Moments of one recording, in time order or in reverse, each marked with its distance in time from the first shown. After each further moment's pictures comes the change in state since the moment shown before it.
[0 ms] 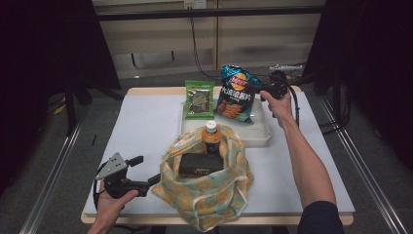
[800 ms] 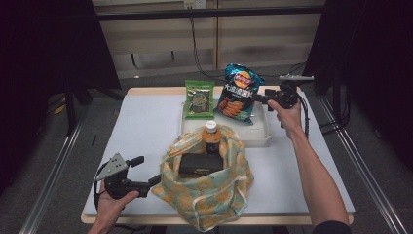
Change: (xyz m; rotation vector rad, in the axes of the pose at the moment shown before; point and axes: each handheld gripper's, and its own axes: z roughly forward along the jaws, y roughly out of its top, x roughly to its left) left arm -0.002 0.001 0.000 -0.014 -0.020 -0.003; right arm 0.007 -0.025 -0.035 0.001 -0.089 0.046
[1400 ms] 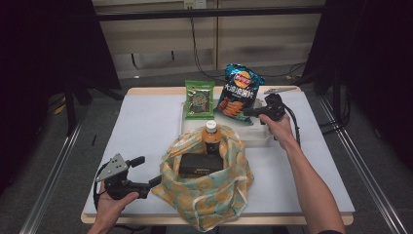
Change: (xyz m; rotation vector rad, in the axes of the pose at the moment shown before) left arm -0.003 0.001 -0.001 0.006 -0.004 0.023; right arm 0.023 -0.035 0.024 0.171 0.194 -0.036
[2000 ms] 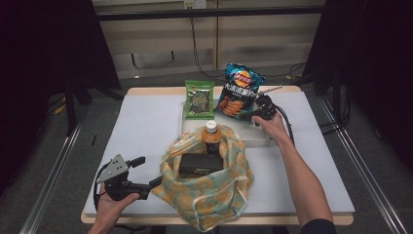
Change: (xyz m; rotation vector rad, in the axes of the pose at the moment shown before) left arm -0.002 0.001 -0.001 0.001 -0.003 0.028; right arm -0.015 -0.001 0.035 0.180 -0.043 0.032
